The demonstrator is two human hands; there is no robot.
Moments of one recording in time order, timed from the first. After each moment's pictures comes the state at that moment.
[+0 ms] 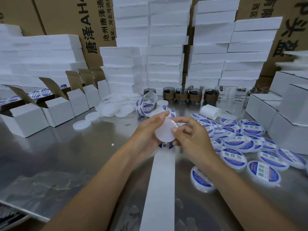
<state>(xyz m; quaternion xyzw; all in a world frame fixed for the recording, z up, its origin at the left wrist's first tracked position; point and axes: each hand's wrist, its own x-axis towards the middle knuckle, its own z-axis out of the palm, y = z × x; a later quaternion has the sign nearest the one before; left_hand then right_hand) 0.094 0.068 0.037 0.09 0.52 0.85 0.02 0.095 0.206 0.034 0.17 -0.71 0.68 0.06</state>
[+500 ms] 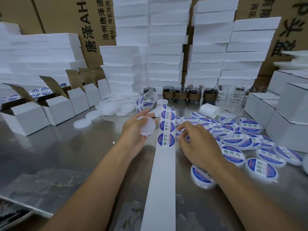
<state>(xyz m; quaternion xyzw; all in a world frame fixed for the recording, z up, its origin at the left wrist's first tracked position) 0.089 0.051 0.041 -0.05 0.49 0.86 -0.10 0.088 0.226 0.024 0.19 -0.93 0.25 0.17</state>
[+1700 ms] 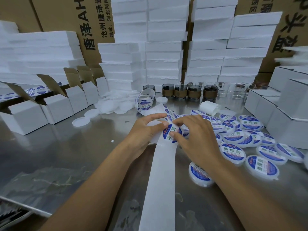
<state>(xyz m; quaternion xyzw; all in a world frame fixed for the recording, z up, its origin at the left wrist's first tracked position) 0.094 0.061 0.034 0.00 0.67 0.74 -0.02 0.089 0.219 0.025 0.22 -0.90 0.26 0.28</state>
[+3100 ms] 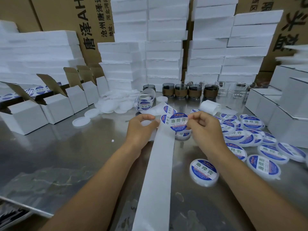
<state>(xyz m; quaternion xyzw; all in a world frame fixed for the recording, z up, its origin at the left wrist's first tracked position) 0.079 0.058 0.021 -0.11 0.73 0.65 -0.18 0.082 0.223 0.036 0.09 -0.74 0.65 0.14</state>
